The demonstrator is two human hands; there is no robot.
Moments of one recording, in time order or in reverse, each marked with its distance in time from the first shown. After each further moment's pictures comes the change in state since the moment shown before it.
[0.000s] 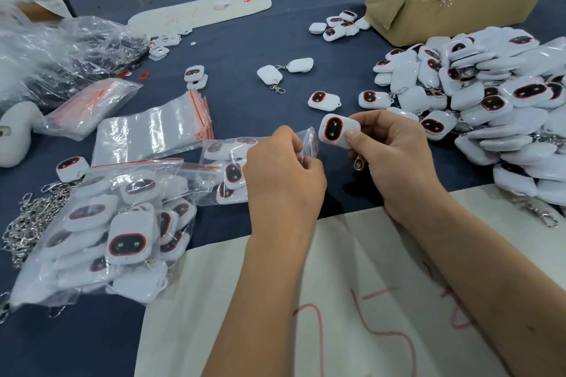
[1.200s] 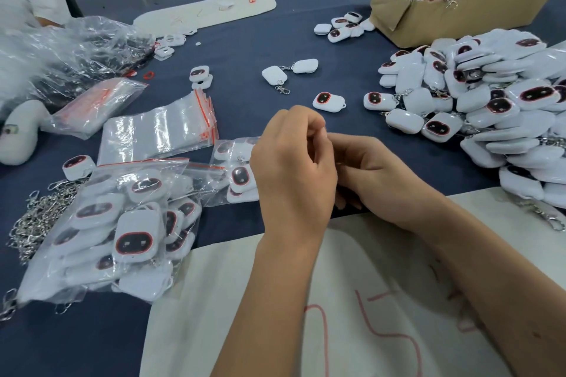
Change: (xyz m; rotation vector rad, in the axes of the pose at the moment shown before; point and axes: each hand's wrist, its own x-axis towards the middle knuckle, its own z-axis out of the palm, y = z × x) left_hand -0.004 0.009 -0.002 -0.189 0.284 0.353; right_hand -0.011 -0.013 0.003 -0.040 -0.709 -0.157
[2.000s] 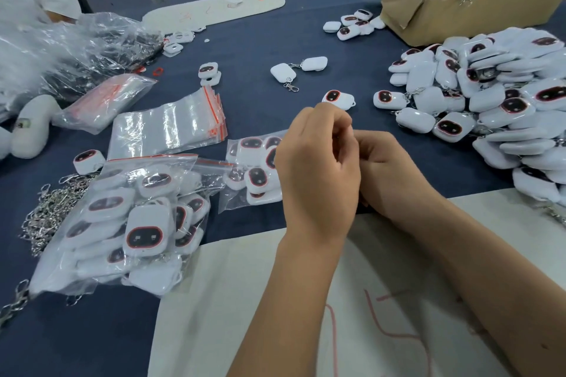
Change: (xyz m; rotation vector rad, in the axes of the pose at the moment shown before) left_hand -0.005 0.007 0.008 -0.073 0.002 -0.017; right_hand 0.002 -0.003 0.009 -0.020 0.204 0.109
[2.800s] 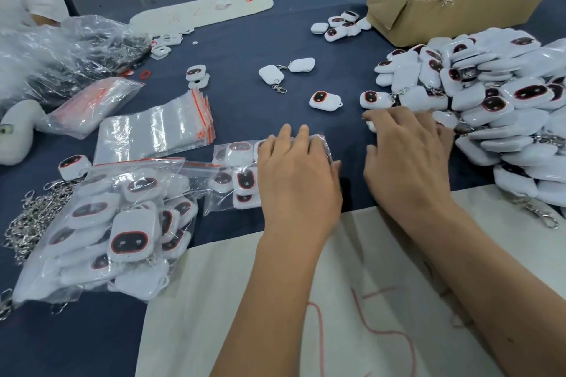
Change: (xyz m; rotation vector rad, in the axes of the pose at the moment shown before) left_hand -0.004 -0.020 0.001 0.744 -0.649 0.010; right_hand 0.000 0.011 -0.020 -1.167 0.490 0.135
